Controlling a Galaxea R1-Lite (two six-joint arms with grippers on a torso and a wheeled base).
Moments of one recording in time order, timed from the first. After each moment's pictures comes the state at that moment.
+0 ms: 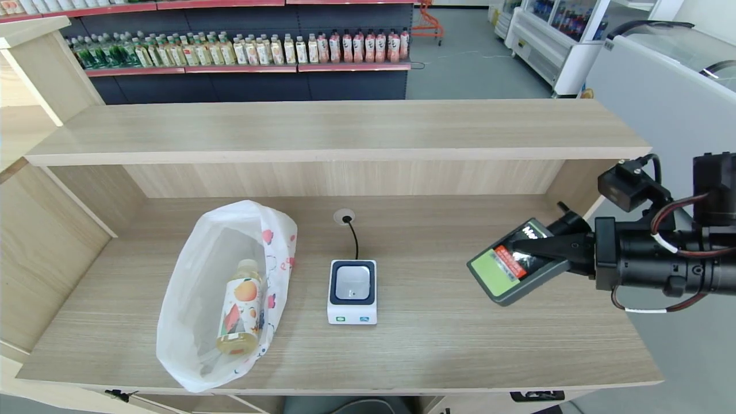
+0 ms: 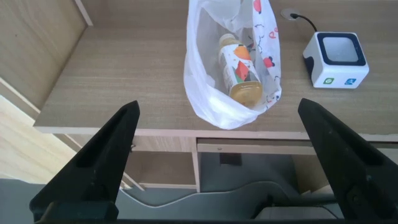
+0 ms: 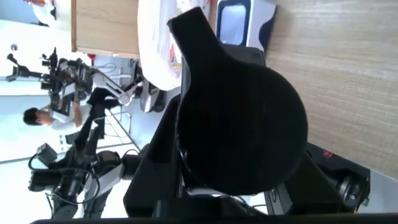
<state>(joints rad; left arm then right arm) 0.00 0.00 0.00 0.00 0.02 0.01 0.20 1.47 -0.78 -0.26 0.72 0.51</state>
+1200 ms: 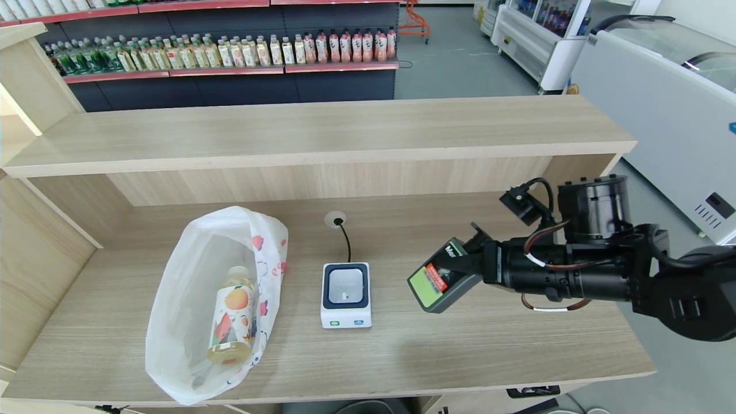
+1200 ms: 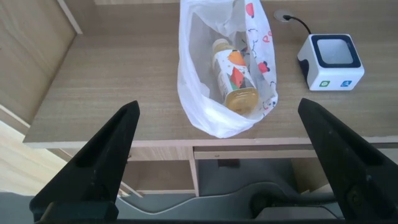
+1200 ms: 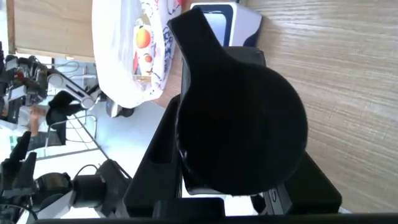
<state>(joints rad) 0.00 0.00 0.00 0.00 0.02 0.01 0.46 1.74 -0.85 -0.46 0.44 0.48</state>
